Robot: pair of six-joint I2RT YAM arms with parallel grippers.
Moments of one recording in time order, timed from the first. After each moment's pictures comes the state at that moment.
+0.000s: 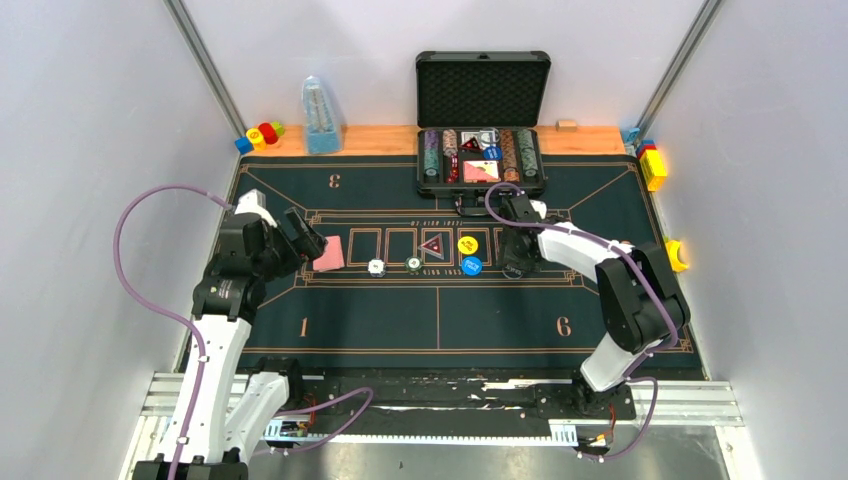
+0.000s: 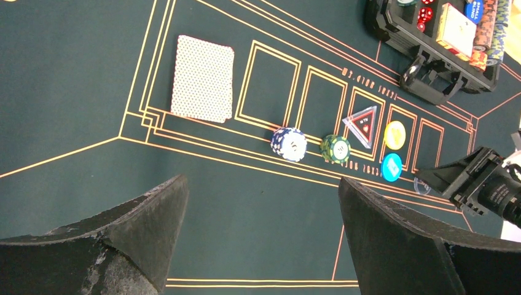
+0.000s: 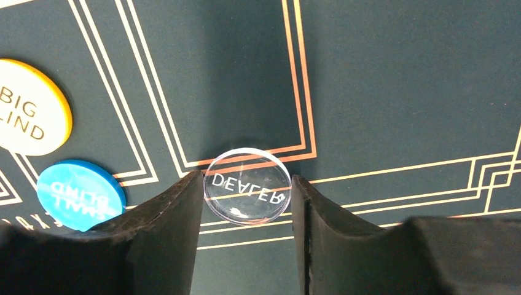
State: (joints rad) left arm -0.04 0.76 0.86 -0.72 0.08 -0.54; right arm 0.42 1.67 0.96 -0.47 0.21 0.57
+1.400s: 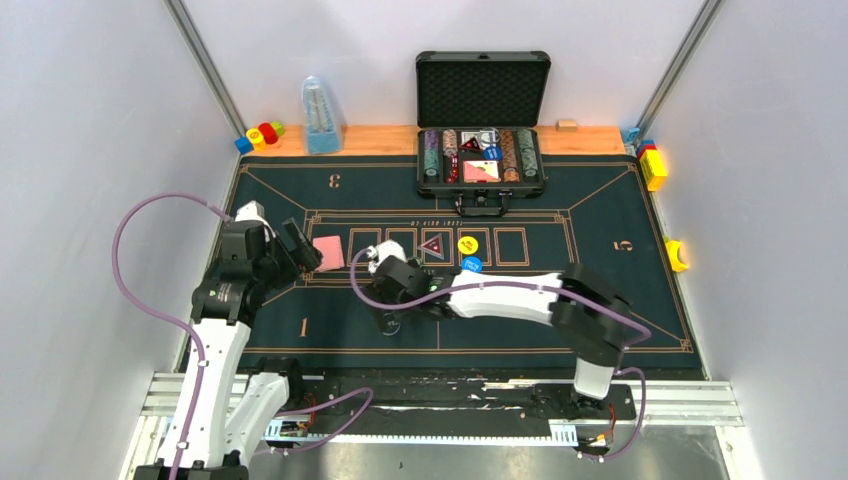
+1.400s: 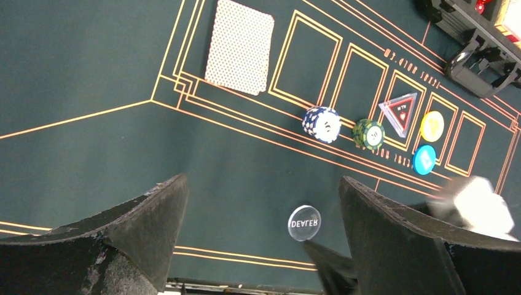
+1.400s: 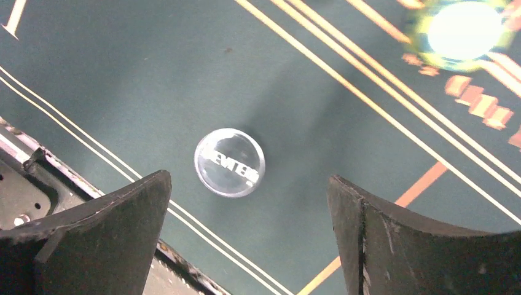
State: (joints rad) left arm -0.04 0.74 0.86 -0.84 0.02 -0.55; right arm 1.17 1.86 1.25 -0.32 0.17 0.51
